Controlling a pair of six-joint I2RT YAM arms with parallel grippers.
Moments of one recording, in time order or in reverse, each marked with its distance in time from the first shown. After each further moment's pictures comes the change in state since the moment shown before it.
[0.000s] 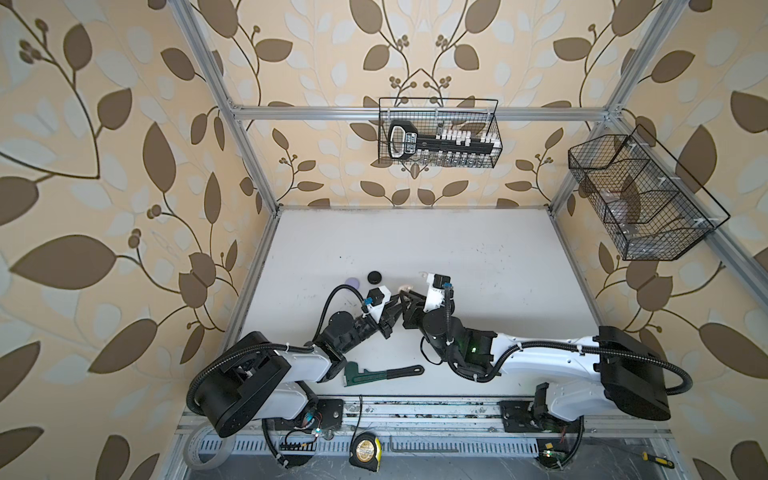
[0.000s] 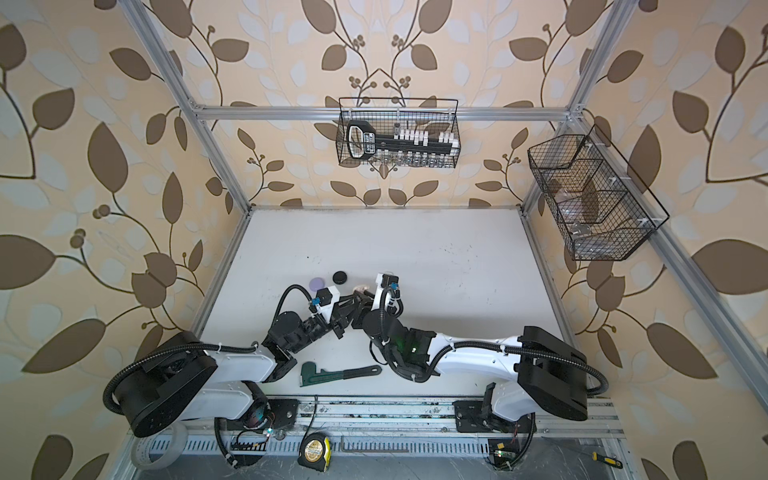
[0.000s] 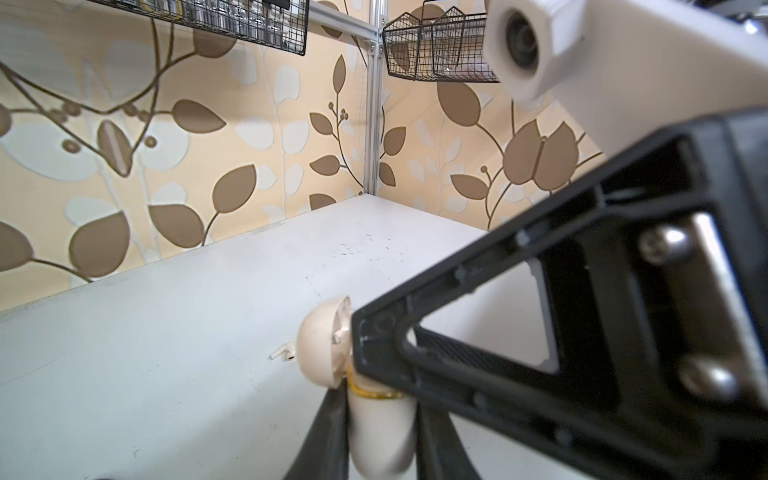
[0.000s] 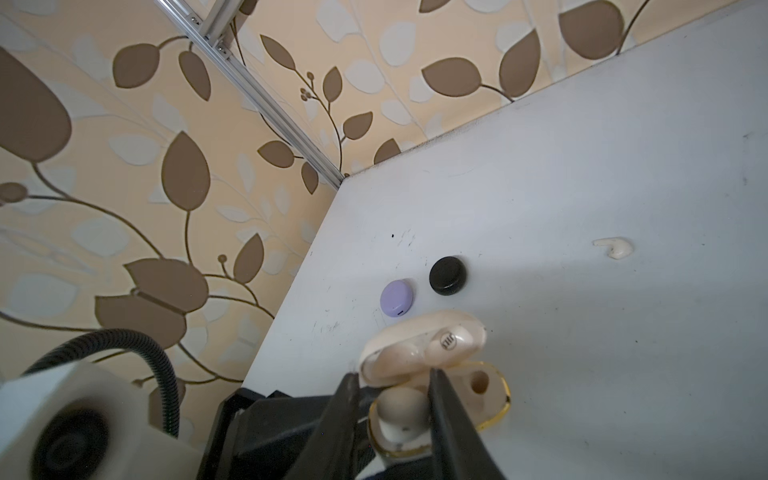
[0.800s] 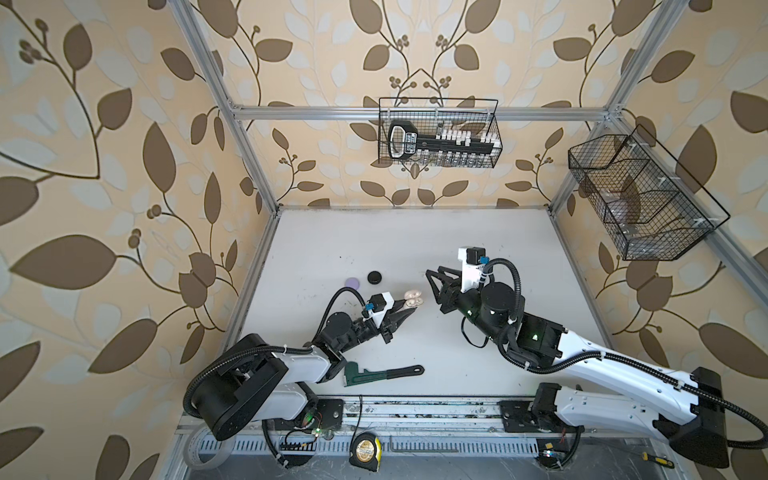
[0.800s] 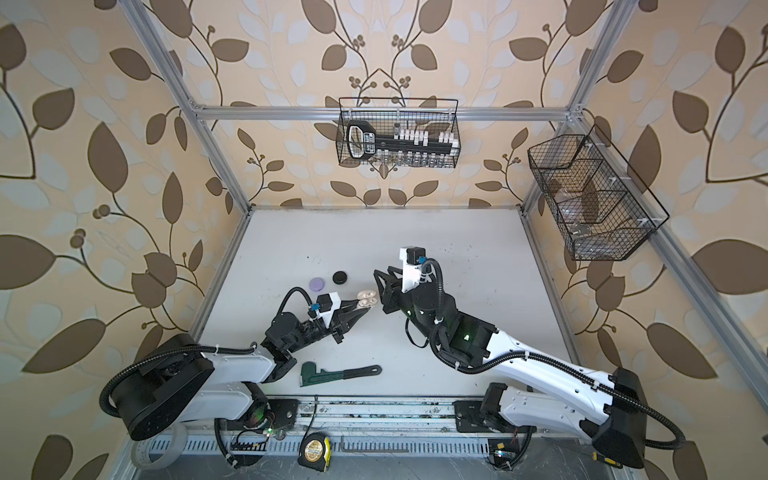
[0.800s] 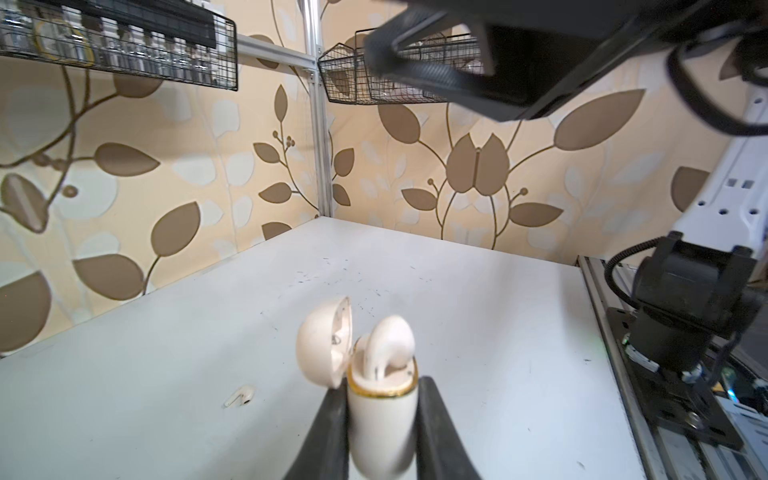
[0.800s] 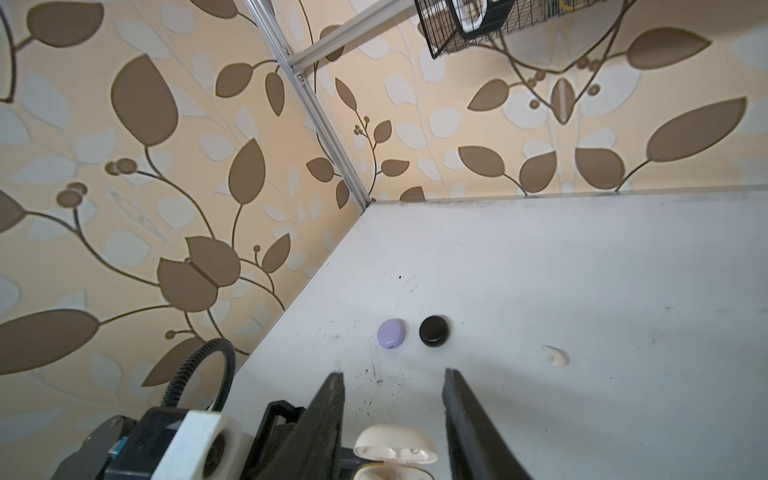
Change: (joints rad) left arm 0.000 -0.019 0.001 0.037 0.171 0.043; right arm -0.201 -0.399 0.040 -0.312 -0.317 -0.380
